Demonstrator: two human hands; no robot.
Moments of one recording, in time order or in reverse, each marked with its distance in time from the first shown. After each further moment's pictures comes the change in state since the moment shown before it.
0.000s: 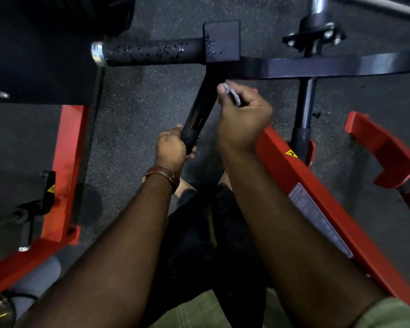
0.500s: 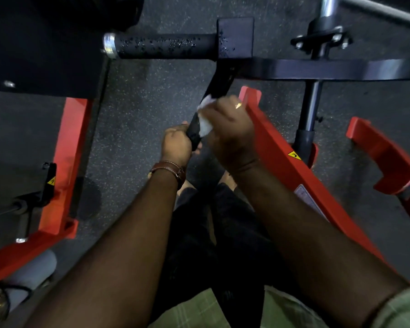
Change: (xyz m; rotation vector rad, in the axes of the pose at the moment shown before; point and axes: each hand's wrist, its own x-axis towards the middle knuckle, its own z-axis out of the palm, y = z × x) left_hand -0.005 0.002 -0.002 0.053 -0.022 0.004; right_hand -0.019 -0.004 -0.017 -0.464 -0.441 -0.944
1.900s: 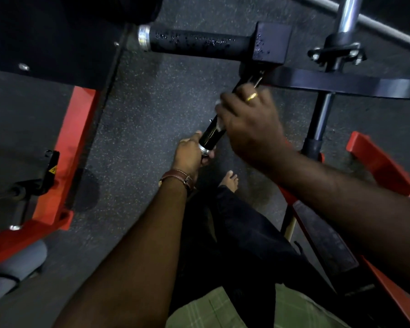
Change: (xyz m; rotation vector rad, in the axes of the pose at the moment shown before) left_hand -0.009 -0.026 -0.013 -0.256 -0.076 -0.179; right_hand 0.027 0.001 -0.022 -0.435 -0.472 -0.354
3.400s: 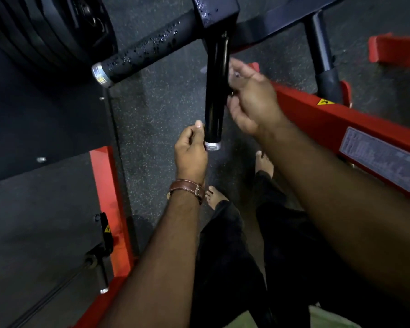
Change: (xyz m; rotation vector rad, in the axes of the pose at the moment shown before) left_hand 0.006 0.009 -0.024 0.301 -0.108 0.406; right_hand 0.009 -0.020 0.055 2.097 0.692 1.325
